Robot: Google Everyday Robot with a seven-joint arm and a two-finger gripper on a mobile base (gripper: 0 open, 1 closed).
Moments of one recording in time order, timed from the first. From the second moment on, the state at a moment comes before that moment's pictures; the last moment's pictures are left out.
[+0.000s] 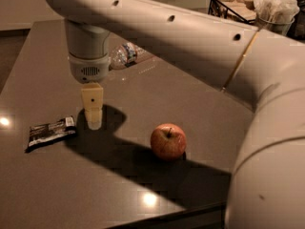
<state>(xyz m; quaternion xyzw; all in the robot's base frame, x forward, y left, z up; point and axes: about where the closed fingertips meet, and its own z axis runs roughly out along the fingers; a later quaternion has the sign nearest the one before) 0.524 0.136 0.859 -0.78 0.62 0.05 0.07</state>
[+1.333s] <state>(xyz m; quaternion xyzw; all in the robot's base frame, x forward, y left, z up) 0.473 0.202 0.835 -0.82 0.56 0.04 0.07</state>
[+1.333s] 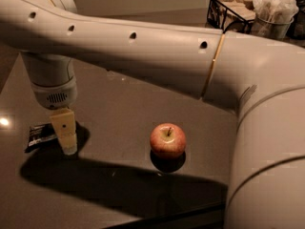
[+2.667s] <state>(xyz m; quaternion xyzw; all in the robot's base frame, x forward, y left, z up) 0.466 0.246 0.832 -0.84 0.54 0.05 0.07</state>
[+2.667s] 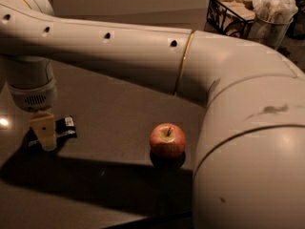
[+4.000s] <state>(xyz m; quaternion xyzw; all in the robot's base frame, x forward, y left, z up) 0.489 0.173 0.882 -0.77 0.63 0.01 0.09</state>
